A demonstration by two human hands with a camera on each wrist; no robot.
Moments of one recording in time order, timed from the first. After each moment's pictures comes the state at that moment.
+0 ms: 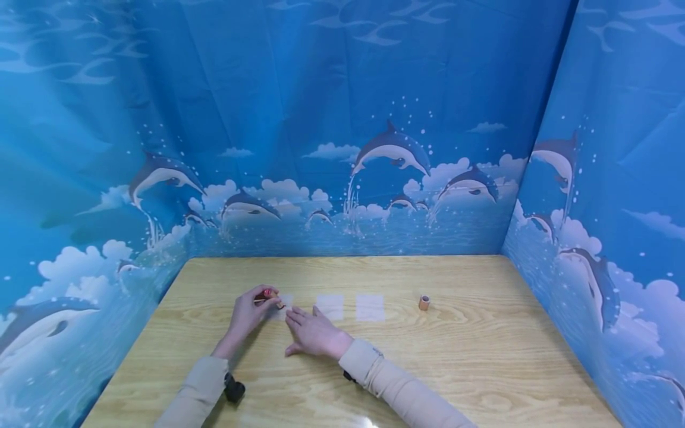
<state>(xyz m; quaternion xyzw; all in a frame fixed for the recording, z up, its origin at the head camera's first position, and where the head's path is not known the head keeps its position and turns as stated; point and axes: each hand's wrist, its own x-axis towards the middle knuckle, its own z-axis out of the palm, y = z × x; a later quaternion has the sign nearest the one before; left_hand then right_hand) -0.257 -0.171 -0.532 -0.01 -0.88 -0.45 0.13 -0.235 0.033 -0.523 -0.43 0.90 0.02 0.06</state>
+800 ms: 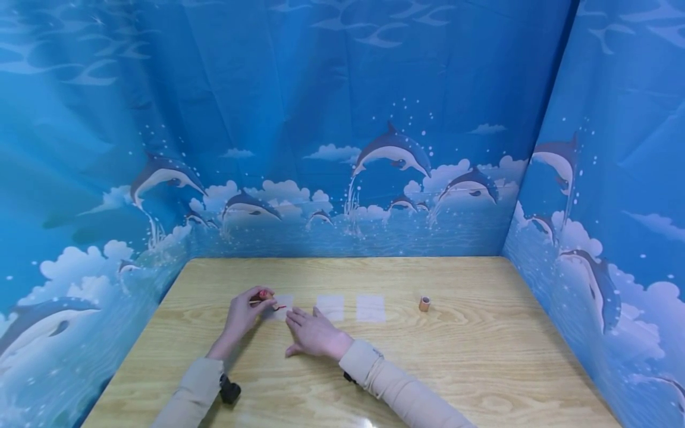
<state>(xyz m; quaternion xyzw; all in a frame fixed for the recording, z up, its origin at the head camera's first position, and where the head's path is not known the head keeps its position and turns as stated) -0.255 -0.181 -0.531 -0.02 -0.88 -0.46 0.13 -0.234 0.033 -0.521 -0.42 0.91 0.02 0.07</state>
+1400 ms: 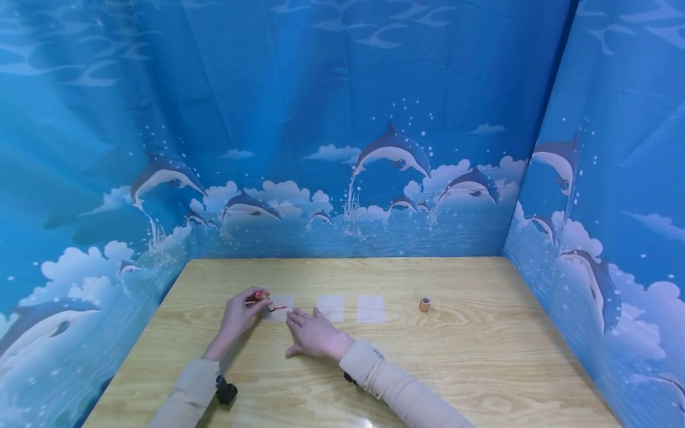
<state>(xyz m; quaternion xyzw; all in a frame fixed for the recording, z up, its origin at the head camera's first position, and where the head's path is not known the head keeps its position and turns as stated) -0.254 -0.191 -0.531 -0.01 -0.88 -0.45 0.13 -0.234 0.034 -0.521 -0.42 0.90 0.01 0.07</state>
